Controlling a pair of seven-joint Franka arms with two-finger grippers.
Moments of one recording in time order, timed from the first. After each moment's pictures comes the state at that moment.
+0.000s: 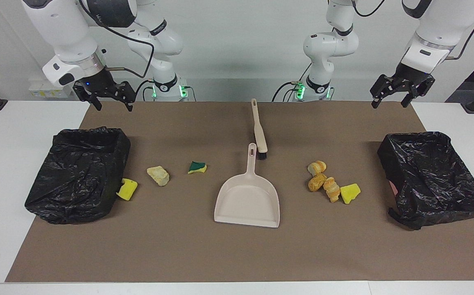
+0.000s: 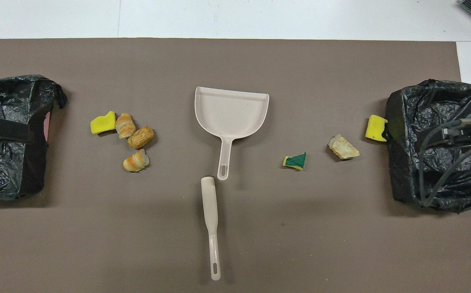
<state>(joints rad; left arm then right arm) 0.04 -0.08 -0.10 -1.62 -0.03 1.59 -0.06 -0.12 0.00 0.11 -1.58 0.00 1.49 0.05</state>
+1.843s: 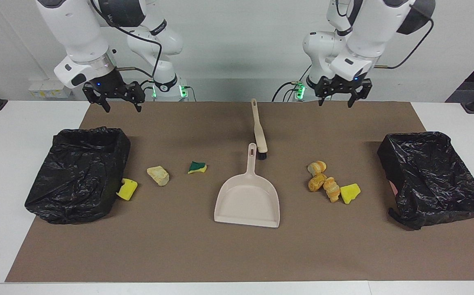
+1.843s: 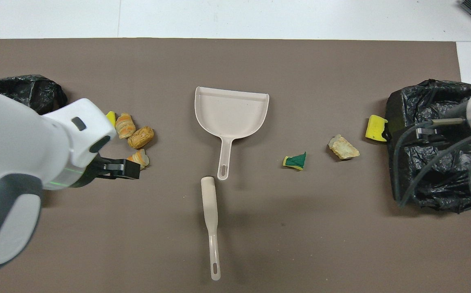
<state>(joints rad) -0.28 -0.12 -0.13 -1.81 -0.04 1.65 -0.27 -0.04 0.00 0.13 -1.60 0.04 1.55 0.11</state>
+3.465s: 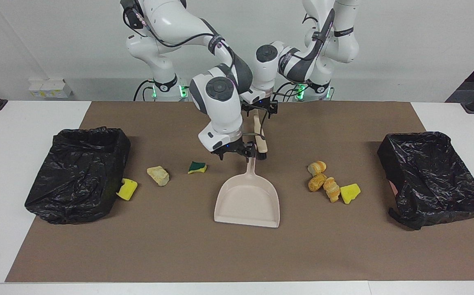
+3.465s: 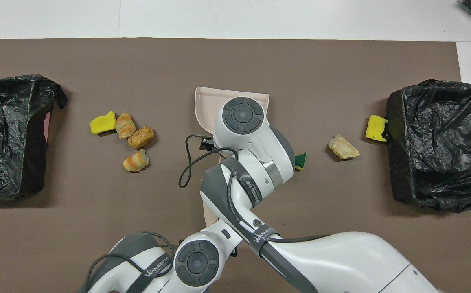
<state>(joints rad) -0.76 -0.09 -0.13 -2.41 -0.11 2.25 -0.67 0.49 0.53 0.12 -1.53 0.05 2.06 0.79</state>
